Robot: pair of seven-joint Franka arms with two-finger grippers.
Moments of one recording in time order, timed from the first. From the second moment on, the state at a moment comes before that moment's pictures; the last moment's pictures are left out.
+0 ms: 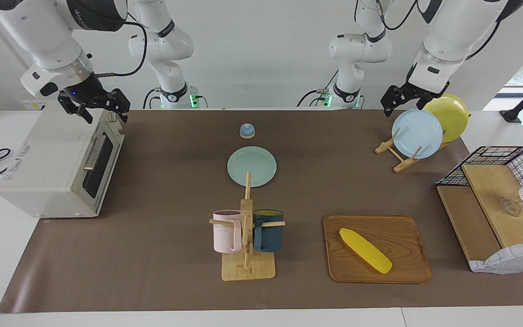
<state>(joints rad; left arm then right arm) -0.19 -0.03 -0.03 -1.51 0.05 1.33 -0.31 0.07 -0.04 -0.13 -1.65 0.01 1.50 -0.06</state>
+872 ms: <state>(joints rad) -0.16 -0.01 -0.05 -1.59 -0.04 1.44 -0.31 0.07 -0.04 -0.13 -1.65 0.01 1.50 -0.06</state>
